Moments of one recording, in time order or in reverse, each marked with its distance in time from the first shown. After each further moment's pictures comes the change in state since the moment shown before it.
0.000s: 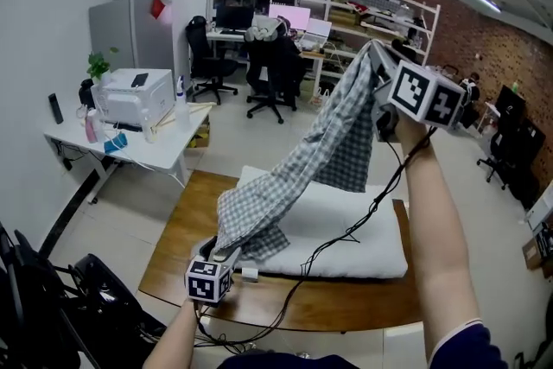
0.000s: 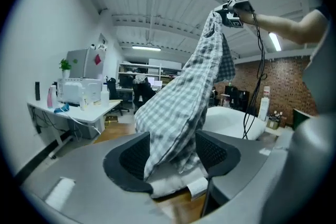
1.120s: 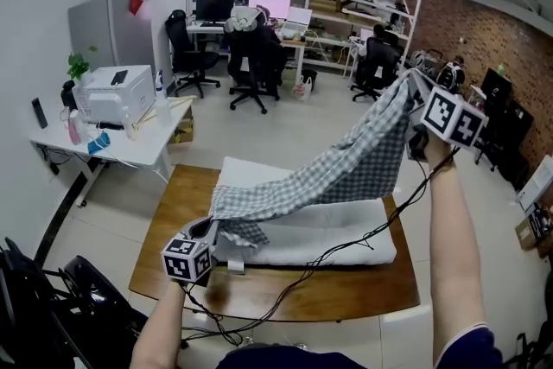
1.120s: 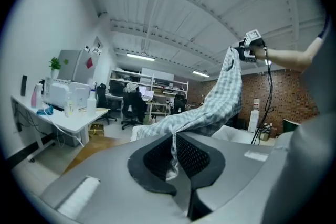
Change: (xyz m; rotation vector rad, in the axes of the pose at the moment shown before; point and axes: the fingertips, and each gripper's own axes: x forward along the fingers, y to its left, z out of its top) left arm 0.018 -0.006 0.047 -0.038 -0.131 -0.149; right arm -0.103 -0.141 -0.048 -0.001 0.102 -0.285
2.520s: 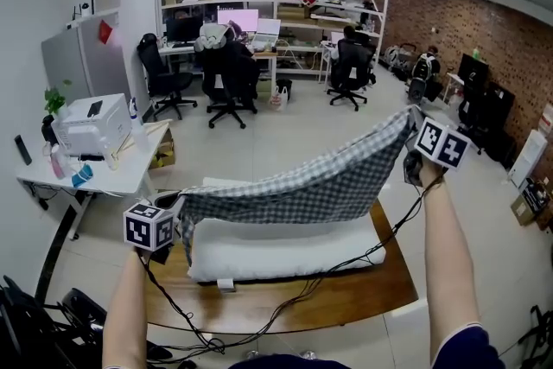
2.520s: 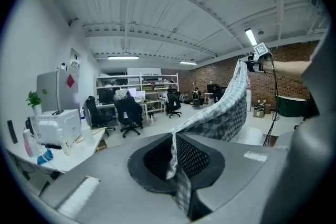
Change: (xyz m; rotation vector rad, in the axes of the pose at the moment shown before) left arm 0.031 0.034 0.119 0.232 0.107 -0.046; right arm -0.052 -0.133 -0.074 0.070 0.103 -0.277
